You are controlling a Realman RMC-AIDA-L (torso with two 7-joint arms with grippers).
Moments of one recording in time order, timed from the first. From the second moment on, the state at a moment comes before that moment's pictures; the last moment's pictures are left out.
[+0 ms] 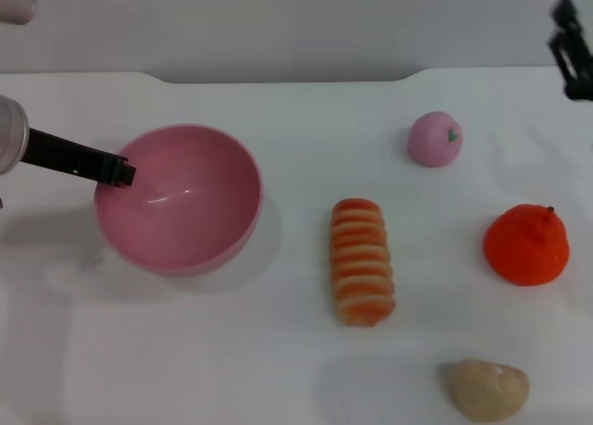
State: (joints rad) left arm -0.47 -2.06 1.19 1.46 -0.59 -1.44 0.44; right arm 0.04 2.04 -1.90 -0.99 0.19 -0.88 0.07
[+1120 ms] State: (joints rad) left arm -0.44 -2.06 1.23 1.45 -0.62 -1.38 0.51; right arm 0.23 2.04 -1.46 -1.92 0.83 0.97 -0.60
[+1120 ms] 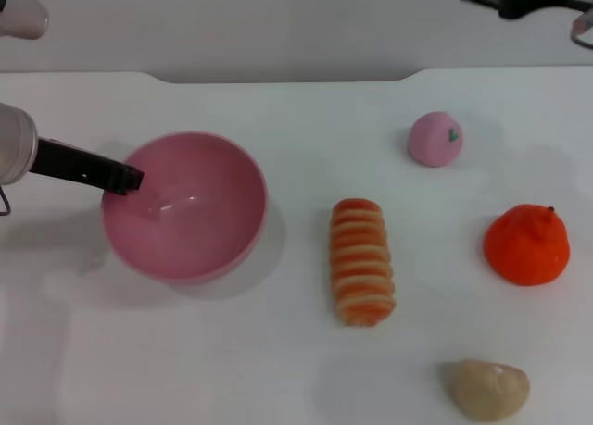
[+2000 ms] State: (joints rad) left arm -0.44 -2.06 1.26 1.44 -0.62 -1.38 0.51; right arm 0.57 2.05 -1.27 -1.83 0.73 1.79 -0.53
